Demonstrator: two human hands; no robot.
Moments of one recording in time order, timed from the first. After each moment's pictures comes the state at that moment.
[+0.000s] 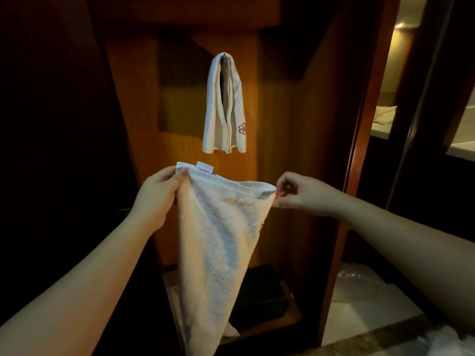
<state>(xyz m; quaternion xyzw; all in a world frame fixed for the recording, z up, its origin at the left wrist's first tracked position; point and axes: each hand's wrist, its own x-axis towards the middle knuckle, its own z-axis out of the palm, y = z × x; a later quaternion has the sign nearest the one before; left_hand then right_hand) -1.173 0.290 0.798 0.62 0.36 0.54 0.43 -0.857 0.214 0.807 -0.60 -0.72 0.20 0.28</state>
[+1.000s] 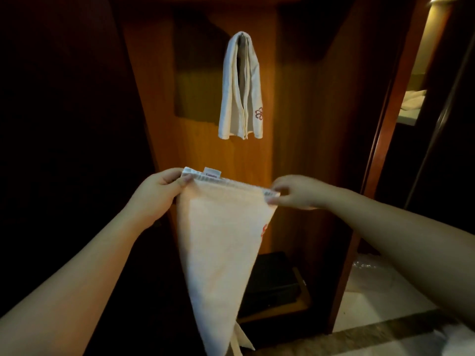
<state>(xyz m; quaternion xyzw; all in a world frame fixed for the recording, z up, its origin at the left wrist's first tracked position) -1.214 0.261 0.791 0.72 0.42 0.45 0.32 -0.886 0.270 0.768 -0.61 -0.78 0.08 0.09</state>
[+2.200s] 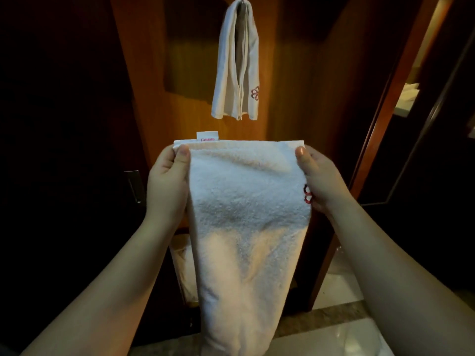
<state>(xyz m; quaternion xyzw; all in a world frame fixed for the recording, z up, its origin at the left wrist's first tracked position) -1.160 0.240 0.757 0.56 0.31 0.67 0.38 -0.895 0.208 0.760 -0.44 -0.54 0.38 0.62</state>
